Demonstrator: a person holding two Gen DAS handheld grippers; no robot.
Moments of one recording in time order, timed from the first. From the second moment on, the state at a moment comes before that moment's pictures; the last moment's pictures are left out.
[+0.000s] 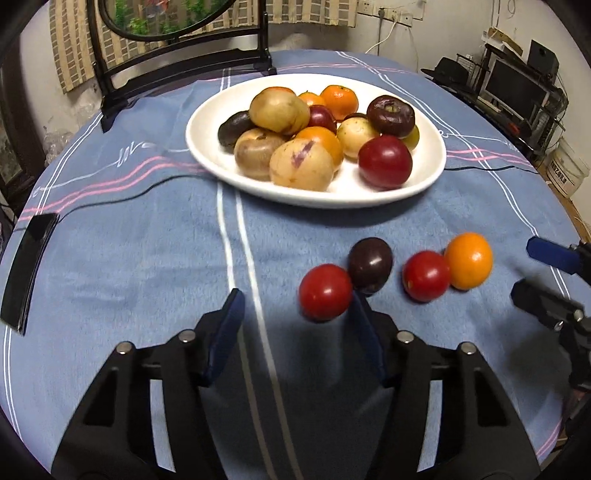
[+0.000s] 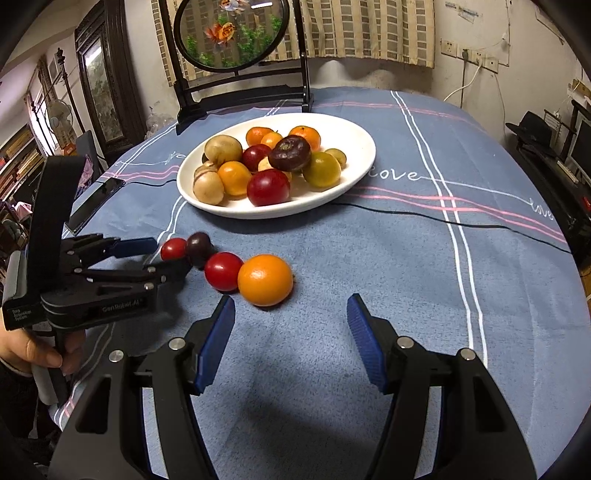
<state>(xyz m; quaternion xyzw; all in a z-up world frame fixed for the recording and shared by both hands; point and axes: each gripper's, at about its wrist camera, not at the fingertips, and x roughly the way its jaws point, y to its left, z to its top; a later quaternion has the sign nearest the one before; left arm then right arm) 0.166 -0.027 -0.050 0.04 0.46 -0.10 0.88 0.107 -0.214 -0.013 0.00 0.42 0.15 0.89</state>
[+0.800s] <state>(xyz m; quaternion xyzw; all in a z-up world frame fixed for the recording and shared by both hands) 0.149 -0.024 -0.027 0.02 0.44 -0.13 0.89 0.107 -0.217 -0.011 0.00 0.44 0.15 0.89</state>
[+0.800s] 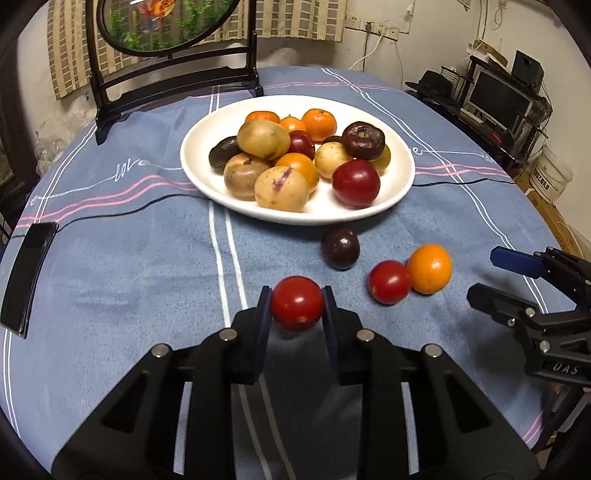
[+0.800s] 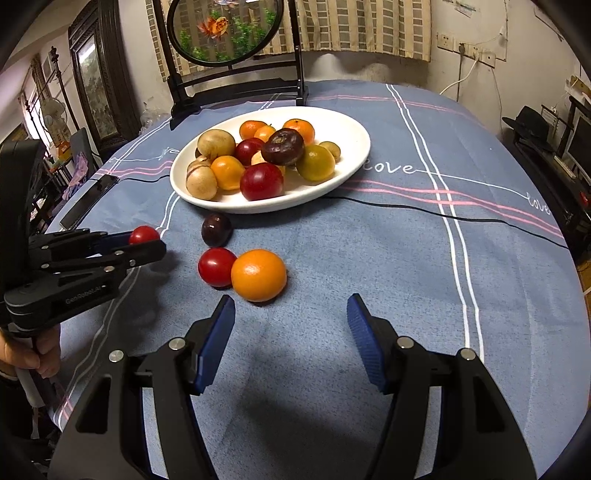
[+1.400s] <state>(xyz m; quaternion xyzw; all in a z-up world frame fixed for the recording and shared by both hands) 0.151 -0.014 -0.032 0.01 0.45 -0.13 0.88 0.131 -0.174 -0.036 -0.07 0.47 0.18 0.86</state>
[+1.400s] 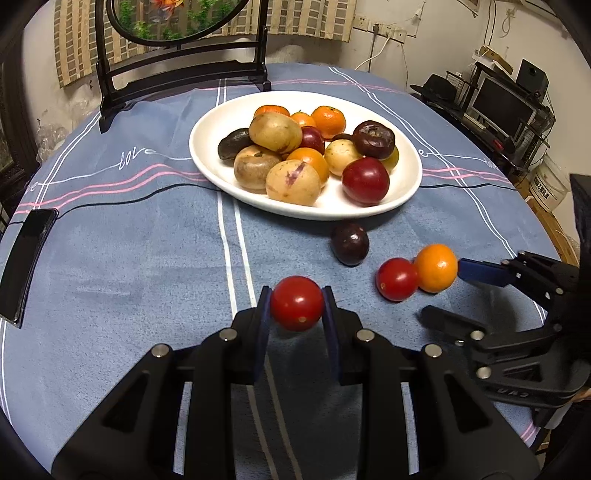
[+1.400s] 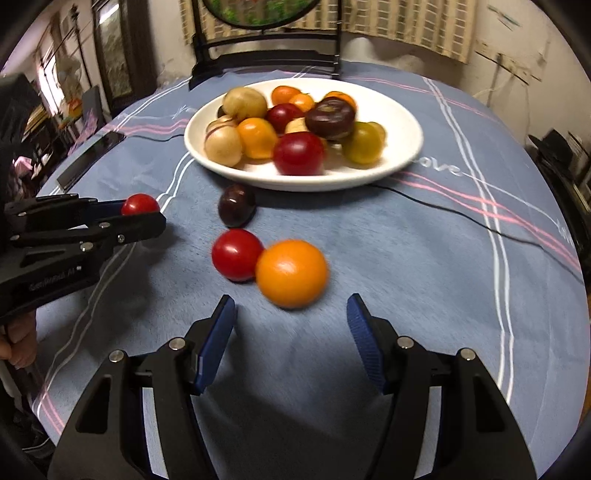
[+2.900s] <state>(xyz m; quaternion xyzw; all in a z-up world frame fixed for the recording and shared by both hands) 0.149 -0.019 -0.024 0.01 0.45 -0.13 0.88 0.128 -0.184 -0.028 -0.07 0.45 0.16 0.87</state>
